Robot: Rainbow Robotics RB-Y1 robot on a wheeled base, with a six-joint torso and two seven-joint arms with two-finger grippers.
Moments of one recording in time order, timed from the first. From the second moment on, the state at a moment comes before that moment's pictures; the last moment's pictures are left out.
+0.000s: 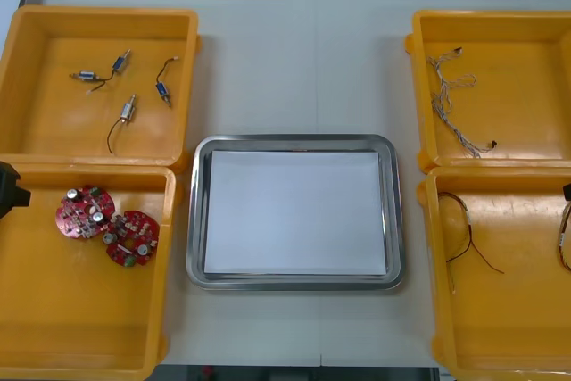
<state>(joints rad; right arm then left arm) -0.16 -0.77 -0.38 -2.12 -0.85 1.92 1.37 -0.07 0.79 0.36 -2.27 0.85 1.89 -1.23</state>
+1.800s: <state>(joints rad) 0.12 -0.77 -0.33 -2.01 -0.81 1.50 1.37 -0.07 0.79 0.01 -2.13 0.61 1.55 -1.23</state>
